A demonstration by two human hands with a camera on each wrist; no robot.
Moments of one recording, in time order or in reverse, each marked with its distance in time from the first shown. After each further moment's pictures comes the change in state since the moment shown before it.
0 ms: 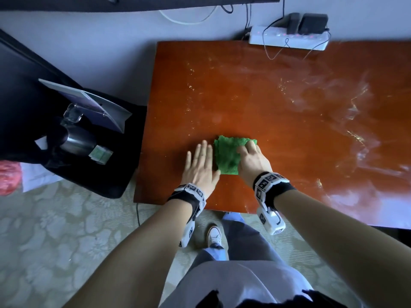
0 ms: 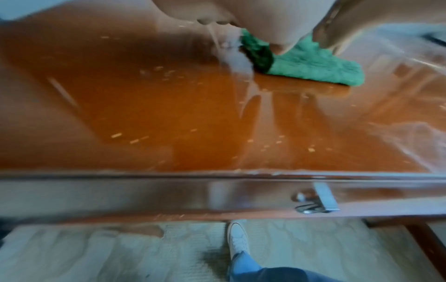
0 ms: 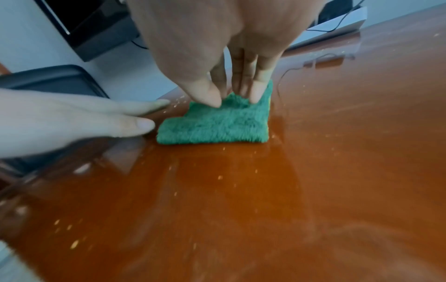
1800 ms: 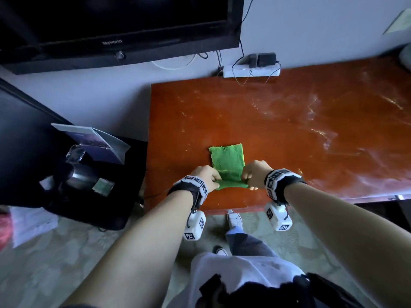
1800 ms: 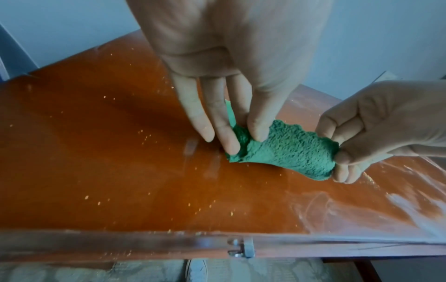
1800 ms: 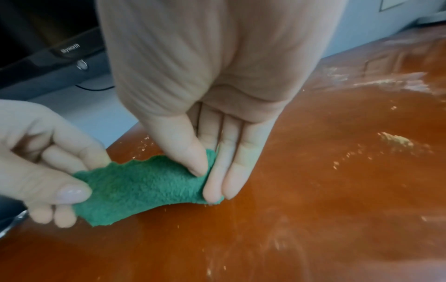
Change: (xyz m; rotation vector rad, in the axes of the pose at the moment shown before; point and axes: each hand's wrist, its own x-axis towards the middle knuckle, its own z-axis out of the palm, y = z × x) left_hand -0.030 0.012 -0.076 -0.377 -0.273 0.071; right_hand -0.070 0.001 -0.050 0.153 -0.299 0.194
